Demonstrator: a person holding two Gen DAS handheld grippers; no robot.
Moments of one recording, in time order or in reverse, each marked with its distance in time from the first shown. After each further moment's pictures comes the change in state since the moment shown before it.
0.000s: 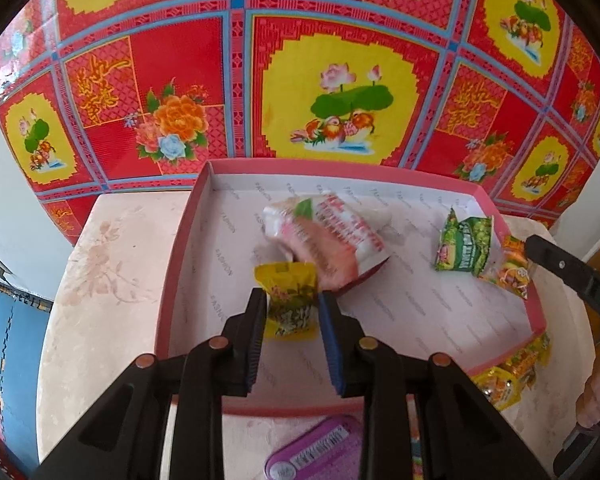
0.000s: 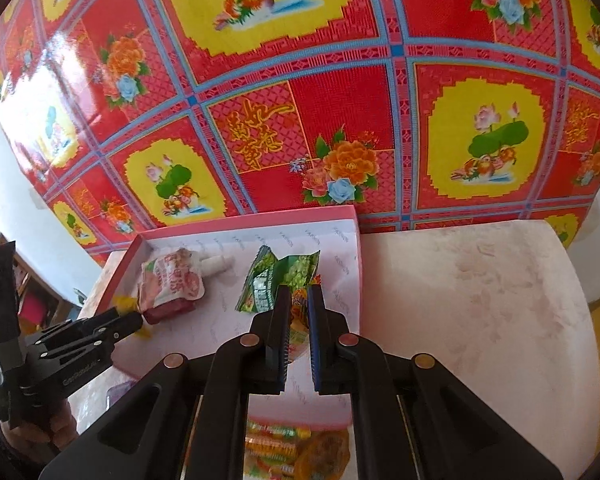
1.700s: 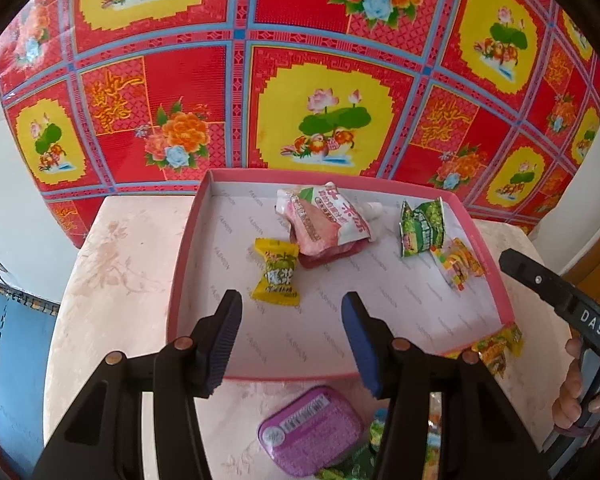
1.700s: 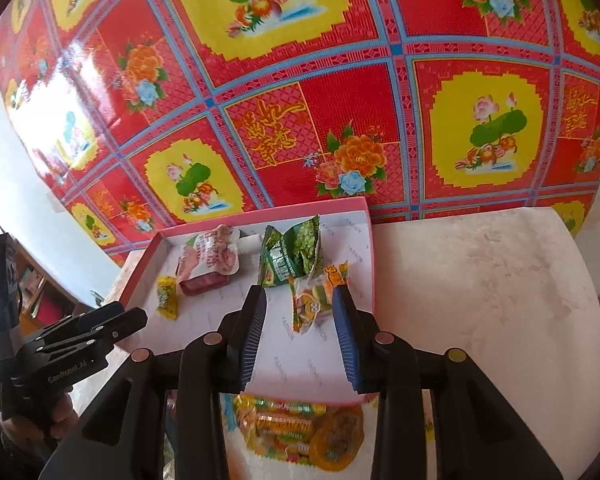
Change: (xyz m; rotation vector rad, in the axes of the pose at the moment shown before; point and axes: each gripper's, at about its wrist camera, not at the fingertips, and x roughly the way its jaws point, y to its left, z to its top) left arm -0.043 0.000 -0.013 -0.011 -0.021 -0.044; right arm -0.027 0.001 -0.009 0.022 0.001 0.058
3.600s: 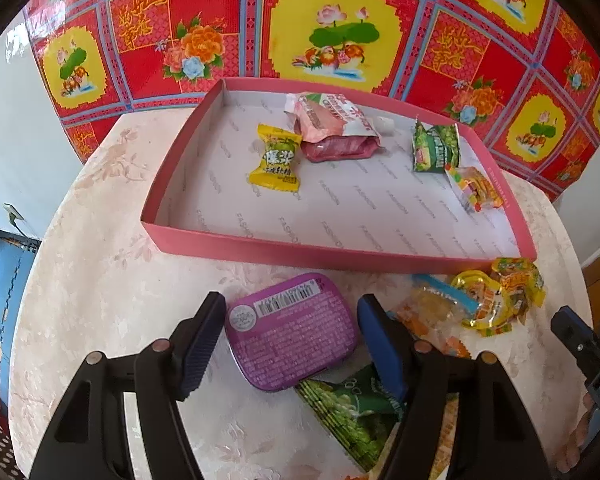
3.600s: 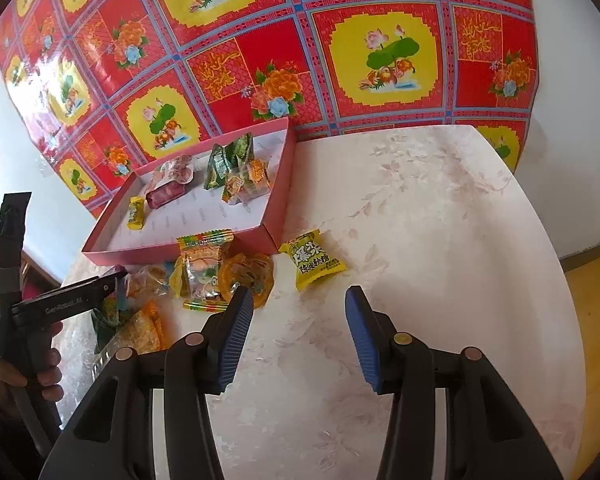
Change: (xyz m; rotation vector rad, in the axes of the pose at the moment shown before) left arm 0.018 -0.019 -0.068 -0.062 0.124 0.094; right arm -0.049 -0.047 -0.077 0.022 0.069 -0.088
